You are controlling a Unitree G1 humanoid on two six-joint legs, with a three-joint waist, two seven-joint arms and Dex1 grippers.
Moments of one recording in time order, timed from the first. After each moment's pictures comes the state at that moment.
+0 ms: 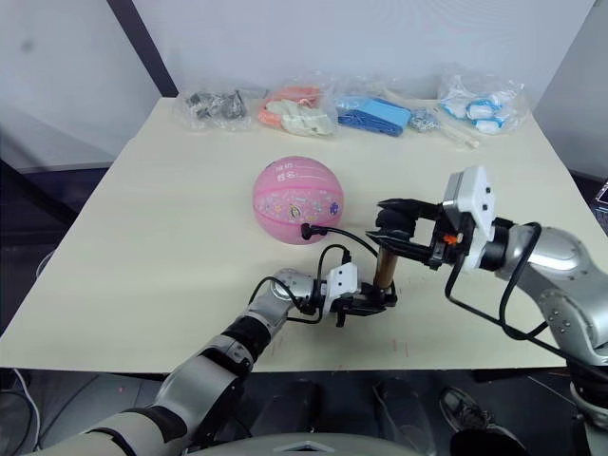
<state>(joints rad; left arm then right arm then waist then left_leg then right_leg) -0.59 0.09 -0.37 0.93 0.09 -0.38 -1.10 -0.23 -0.70 -0.01 -0.50 0.68 0.48 0.84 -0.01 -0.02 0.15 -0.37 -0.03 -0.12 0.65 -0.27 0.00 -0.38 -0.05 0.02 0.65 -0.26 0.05</state>
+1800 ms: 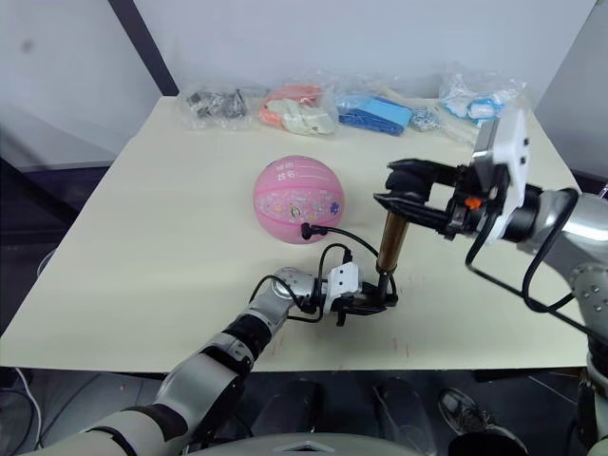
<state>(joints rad) -0.61 0.09 -0.37 0.94 0.09 -0.39 -1.10 -0.37 -0.78 -0.15 -0.55 0.86 0.66 0.78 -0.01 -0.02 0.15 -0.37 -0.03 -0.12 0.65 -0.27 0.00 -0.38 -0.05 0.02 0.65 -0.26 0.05</state>
